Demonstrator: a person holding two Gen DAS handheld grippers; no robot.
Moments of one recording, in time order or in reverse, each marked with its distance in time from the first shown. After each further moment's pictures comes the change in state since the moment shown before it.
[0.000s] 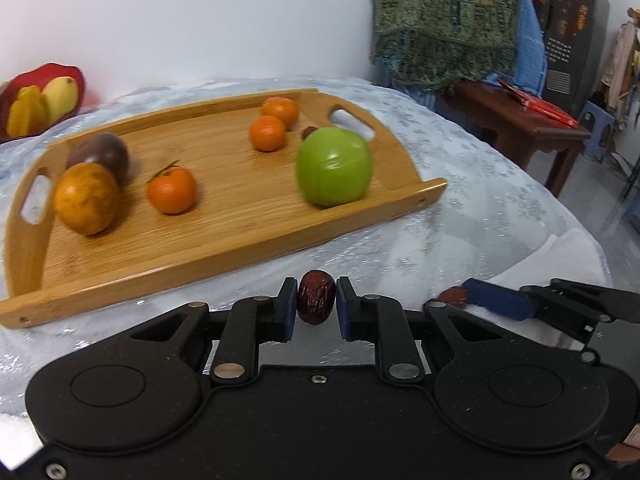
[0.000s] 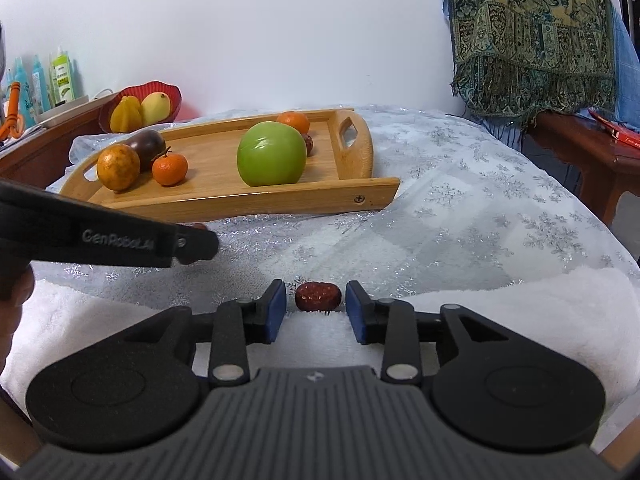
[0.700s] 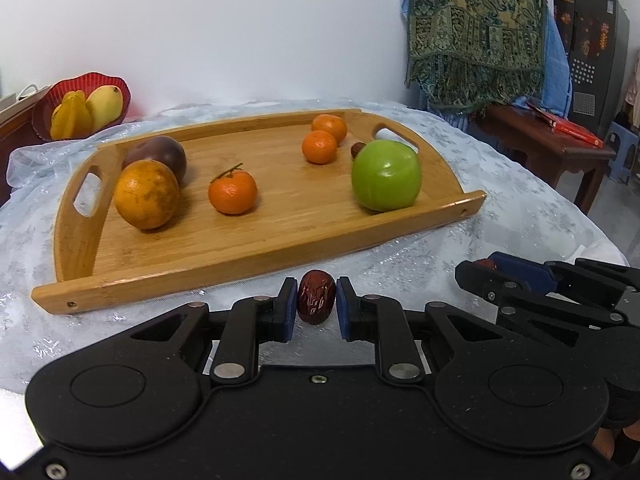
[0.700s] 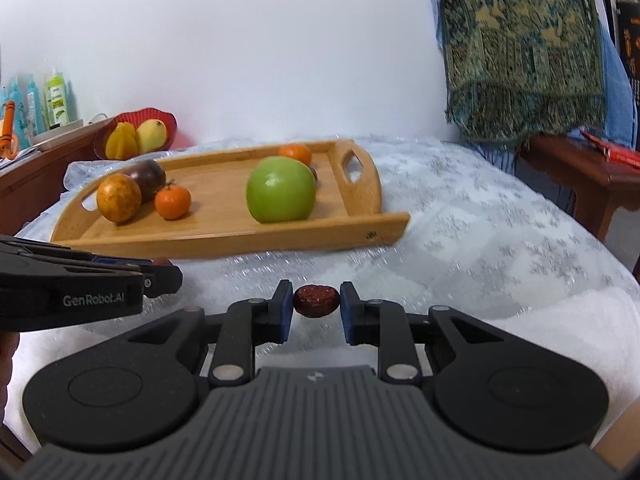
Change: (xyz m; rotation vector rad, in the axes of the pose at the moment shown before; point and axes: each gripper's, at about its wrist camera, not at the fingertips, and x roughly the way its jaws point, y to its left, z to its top) left arm -0.014 0.020 -0.016 -0.030 -0.084 0.082; right arm -0.001 0.020 0.009 -0.005 -0.109 -0.027
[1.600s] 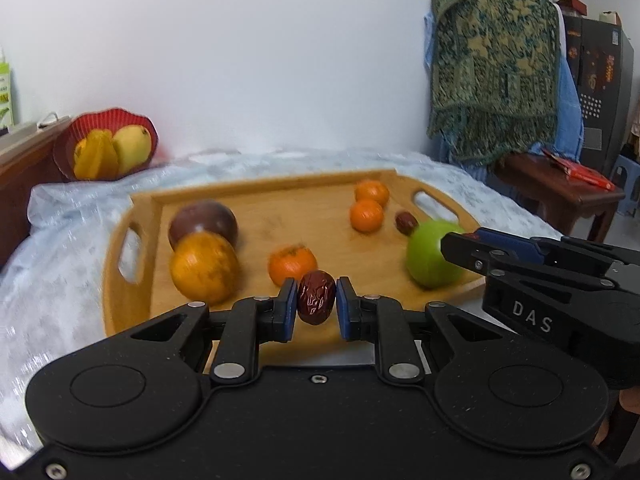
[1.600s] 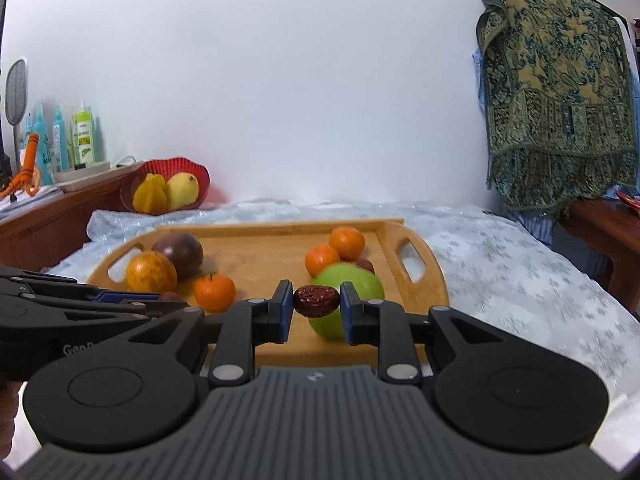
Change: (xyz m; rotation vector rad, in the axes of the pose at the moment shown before) left arm -0.010 0.046 0.036 -0.028 -0.129 0.029; right arm 0.028 0.031 0.054 -0.023 -0.141 0.078
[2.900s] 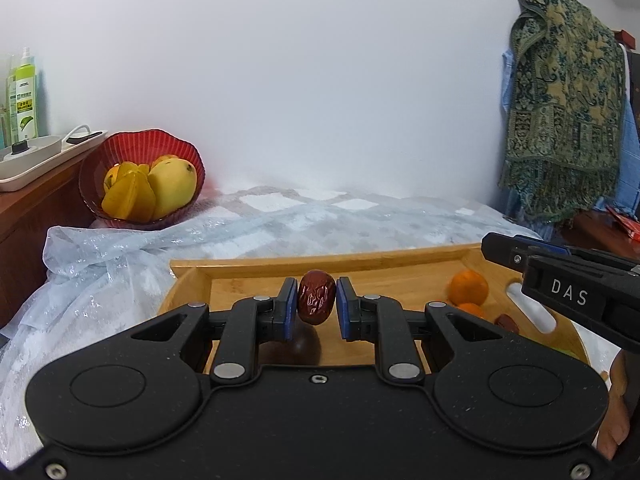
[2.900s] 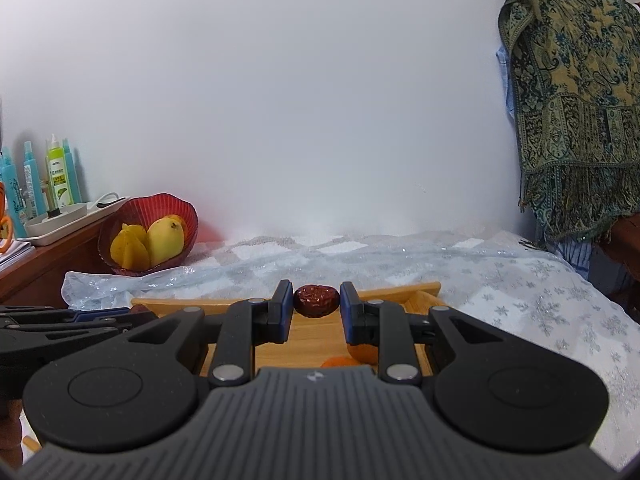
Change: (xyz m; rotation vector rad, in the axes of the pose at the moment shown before) left arm 0.082 0.064 0.071 -0.104 -0.051 0.122; right arm 0.106 0.001 0.064 0.047 -0.005 0.015
